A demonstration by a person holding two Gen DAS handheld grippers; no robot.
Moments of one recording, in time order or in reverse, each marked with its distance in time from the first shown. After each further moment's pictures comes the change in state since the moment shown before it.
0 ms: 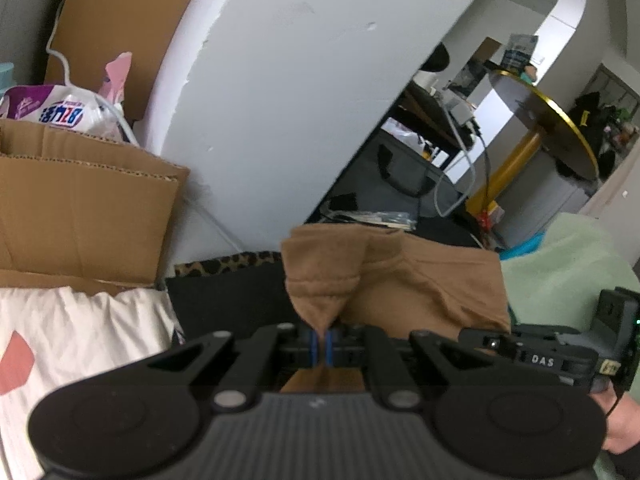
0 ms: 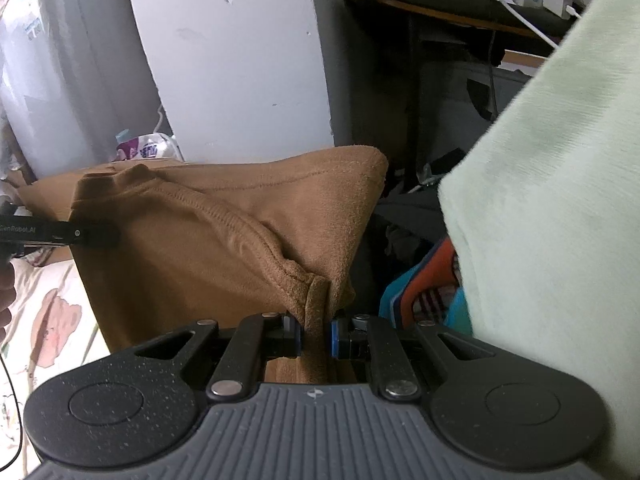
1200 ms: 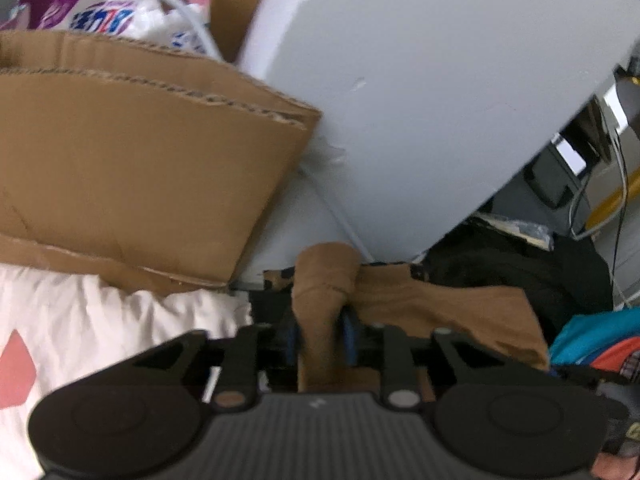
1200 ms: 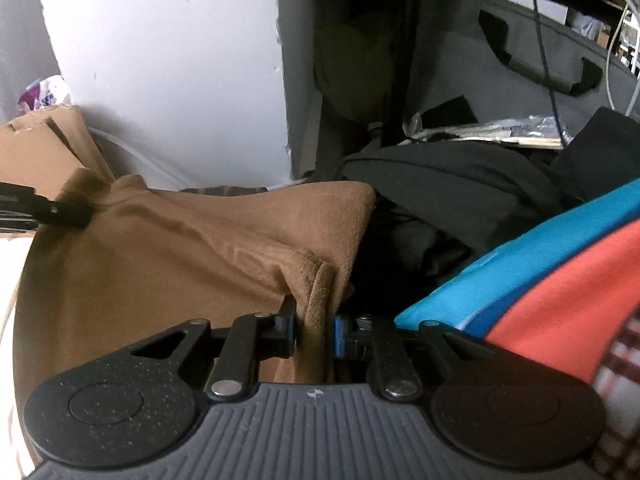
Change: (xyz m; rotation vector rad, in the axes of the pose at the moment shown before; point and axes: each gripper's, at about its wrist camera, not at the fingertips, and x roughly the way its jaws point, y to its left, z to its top) left arm 0.111 0.075 0.019 -0.161 0.074 0.254; right arm 0.151 -0.027 -0.003 -0.015 0.123 -0.143
